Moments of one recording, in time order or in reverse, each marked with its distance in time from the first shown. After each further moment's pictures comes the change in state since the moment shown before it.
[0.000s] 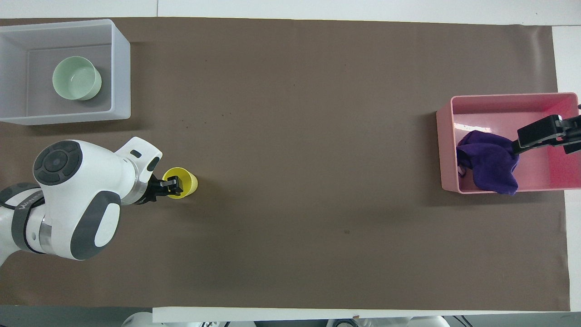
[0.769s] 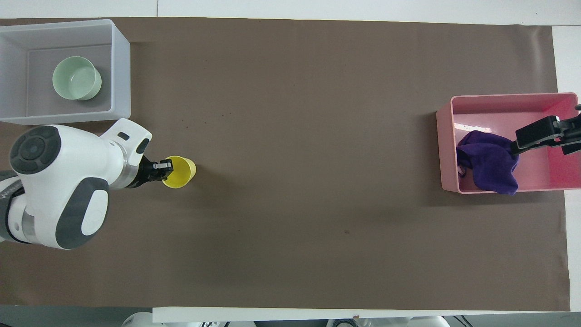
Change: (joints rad) left arm 0.037 0.028 0.011 0.189 -0.001 -0.046 -0.033; right arm -0.001 0.000 0.001 -0.007 0.000 0.009 0.000
